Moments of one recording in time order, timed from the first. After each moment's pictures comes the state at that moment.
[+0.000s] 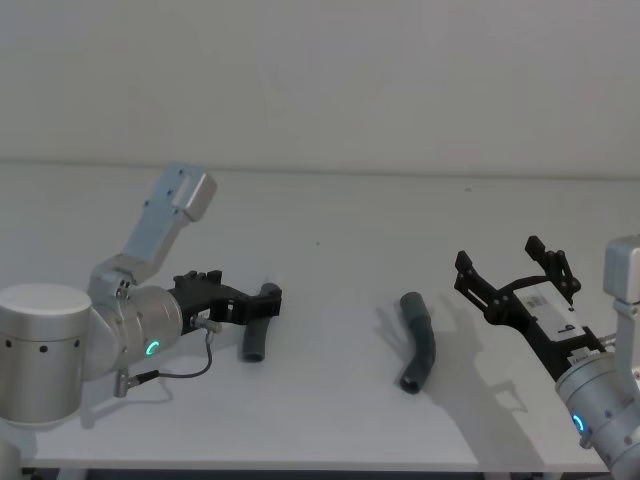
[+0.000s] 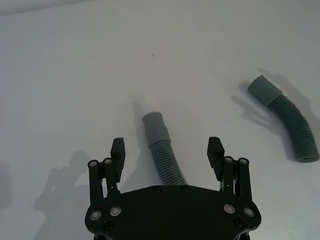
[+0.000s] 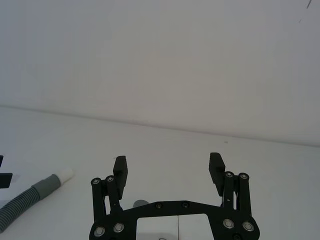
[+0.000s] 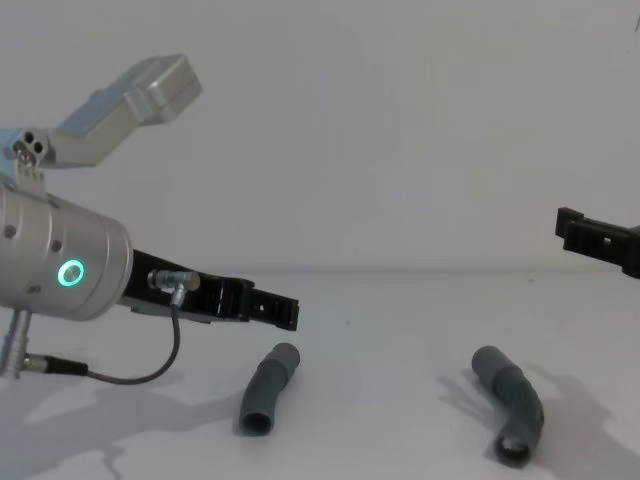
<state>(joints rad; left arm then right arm) -0.32 0.30 0.36 -1.71 -0.46 0.79 -0.10 -0.01 0.34 -0.23 -1.77 0.29 0.03 0.07</state>
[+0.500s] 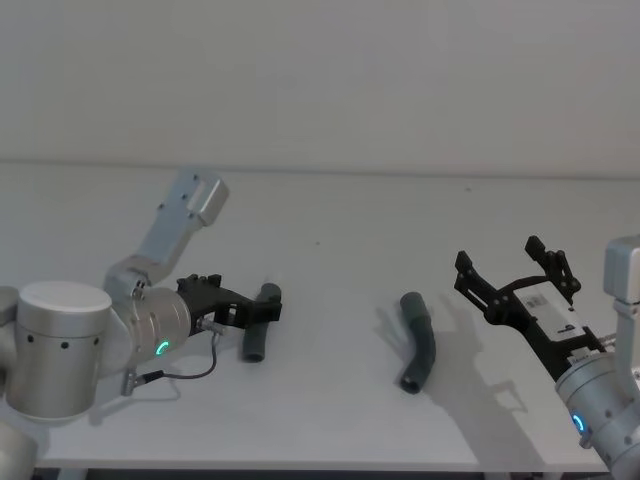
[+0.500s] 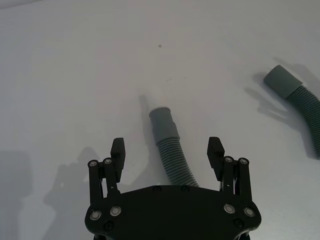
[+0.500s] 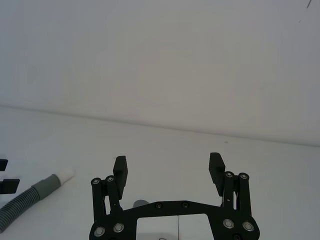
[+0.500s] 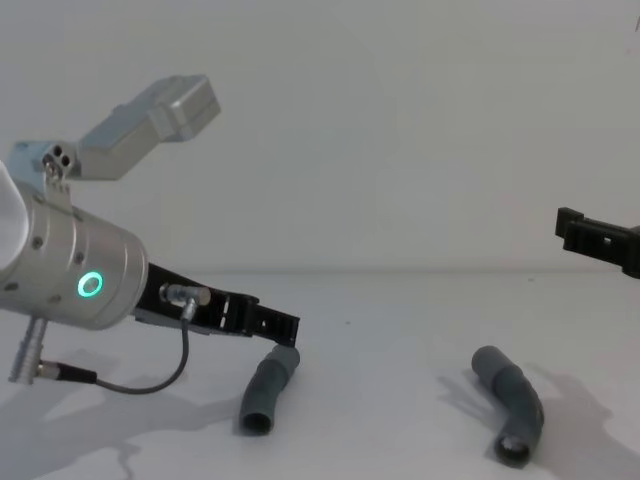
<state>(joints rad) -0.35 0.29 0.39 -1.68 -0.42 0.82 -0.08 -0.01 0.34 -0.23 -1.77 0.29 0.03 0.07</state>
